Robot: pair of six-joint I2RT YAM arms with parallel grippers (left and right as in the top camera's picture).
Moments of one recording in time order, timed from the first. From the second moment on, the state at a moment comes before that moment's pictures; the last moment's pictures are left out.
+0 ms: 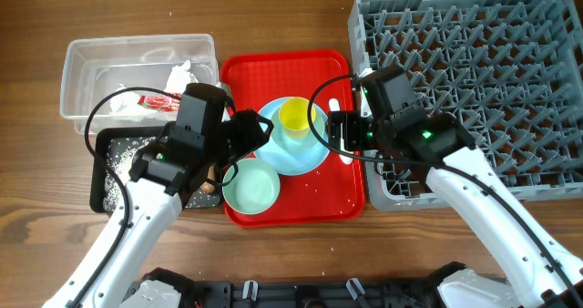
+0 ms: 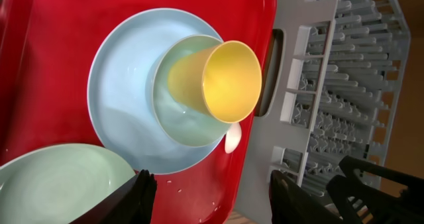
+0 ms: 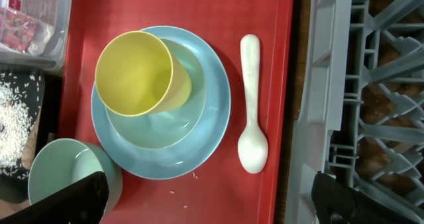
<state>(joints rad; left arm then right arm) -0.37 1.22 0.92 -0.57 0.28 -0.90 0.48 1.36 1.11 -0.76 -0.05 0.38</state>
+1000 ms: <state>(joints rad) -0.40 1.24 1.00 -0.56 0.19 -0.90 0.48 1.36 1.11 -0.73 -0.09 0.40</state>
